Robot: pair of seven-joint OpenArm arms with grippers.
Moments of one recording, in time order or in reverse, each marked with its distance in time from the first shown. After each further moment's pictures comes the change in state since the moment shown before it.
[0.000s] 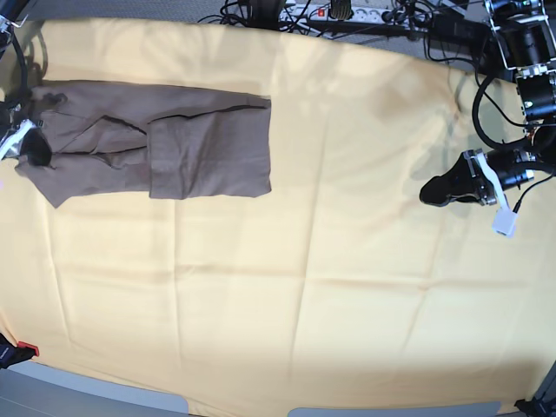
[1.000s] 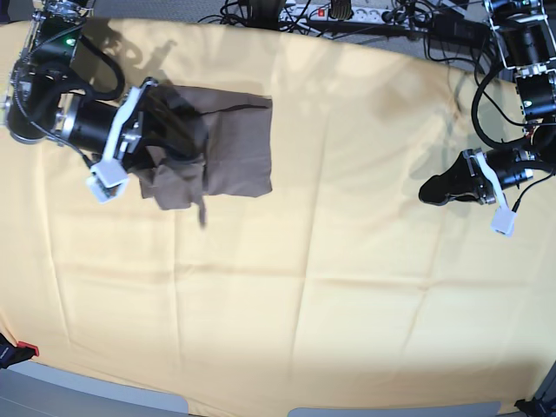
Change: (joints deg) left arm 0.2 0.2 0.0 0.0 0.0 0.0 0.0; right arm 1.4 -13.1 -25.7 19.1 11.1 3.8 -1.9
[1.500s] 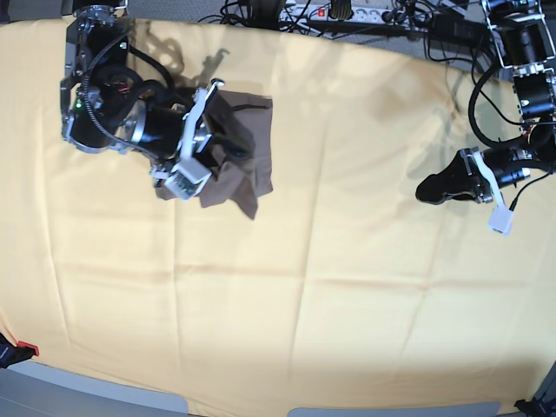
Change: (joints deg) left arm 0.2 0.8 0.0 0.0 0.0 0.0 0.0; right arm 2.6 -3.1 -18.6 -1.1 -24.8 0.0 11.1
